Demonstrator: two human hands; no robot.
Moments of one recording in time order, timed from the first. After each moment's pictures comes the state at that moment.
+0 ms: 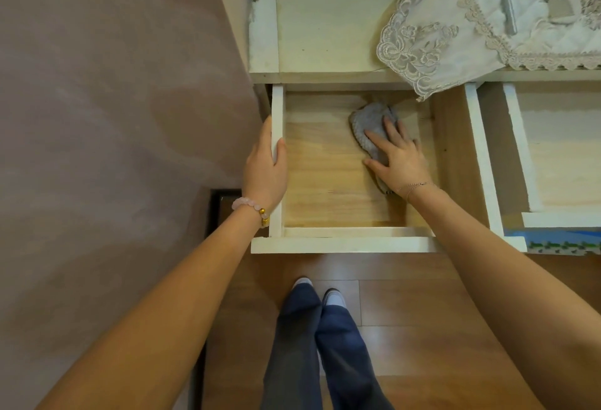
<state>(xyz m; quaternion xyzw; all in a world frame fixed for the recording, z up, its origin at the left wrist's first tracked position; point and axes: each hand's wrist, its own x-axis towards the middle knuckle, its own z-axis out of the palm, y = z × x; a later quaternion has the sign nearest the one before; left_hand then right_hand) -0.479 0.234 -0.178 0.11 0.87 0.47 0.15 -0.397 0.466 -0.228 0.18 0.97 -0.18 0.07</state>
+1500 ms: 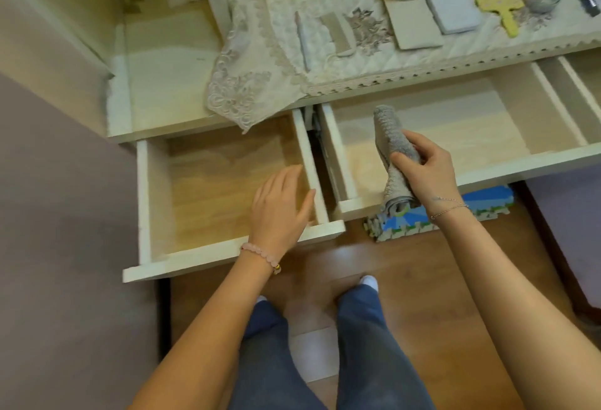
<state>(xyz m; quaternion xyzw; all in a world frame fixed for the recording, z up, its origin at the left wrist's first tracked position) -0.318 0.406 -0.101 0.38 0.89 0.23 0.09 -0.208 0.611 -0.078 0.38 0.72 -0.54 -0.19</state>
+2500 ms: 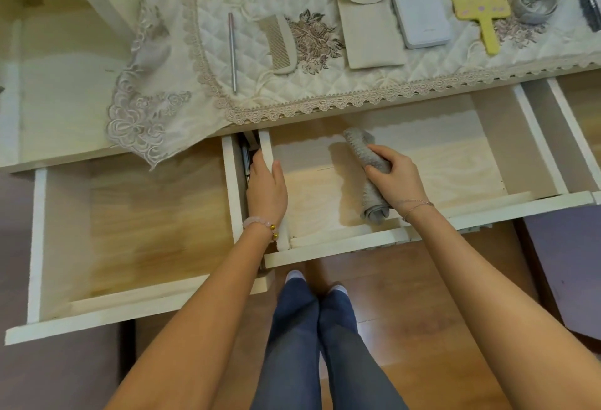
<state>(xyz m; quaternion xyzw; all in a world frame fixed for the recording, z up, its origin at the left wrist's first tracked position) -0.346 0.576 -0.171 0.11 0.90 0.40 0.17 -0.226 0.754 -0.149 0.39 0.80 -0.46 -0.04</state>
